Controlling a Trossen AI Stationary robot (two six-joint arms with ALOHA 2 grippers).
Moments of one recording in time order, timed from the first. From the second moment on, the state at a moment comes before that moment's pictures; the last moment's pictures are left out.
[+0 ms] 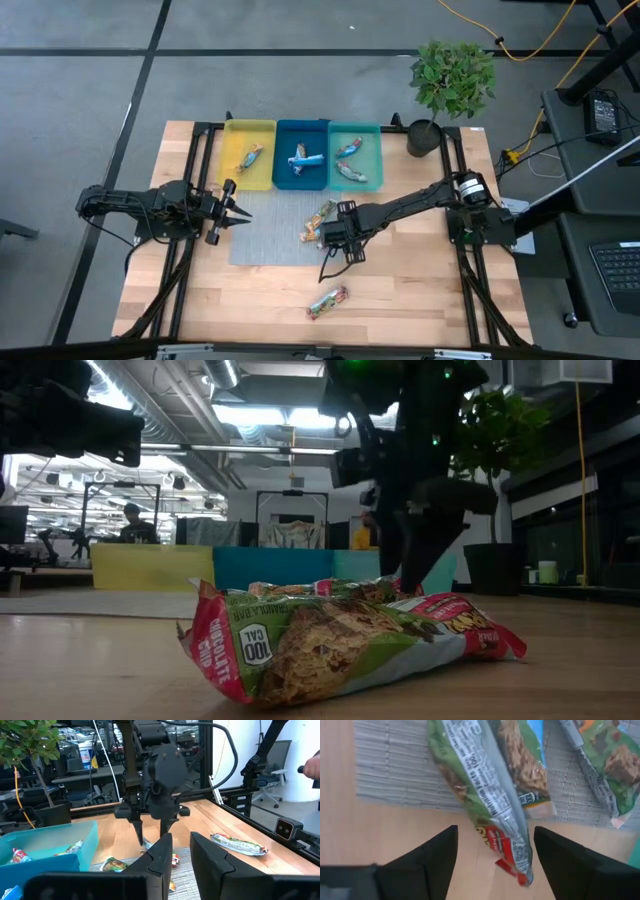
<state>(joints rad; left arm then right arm) -0.04 0.03 0.01 0.04 0.15 0.07 0.19 2.00 1.40 -0.81 0.19 0.00</state>
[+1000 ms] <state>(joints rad) -0.04 0.03 0.01 0.04 0.15 0.07 0.15 2.00 1.35 -0.78 0.08 0.00</state>
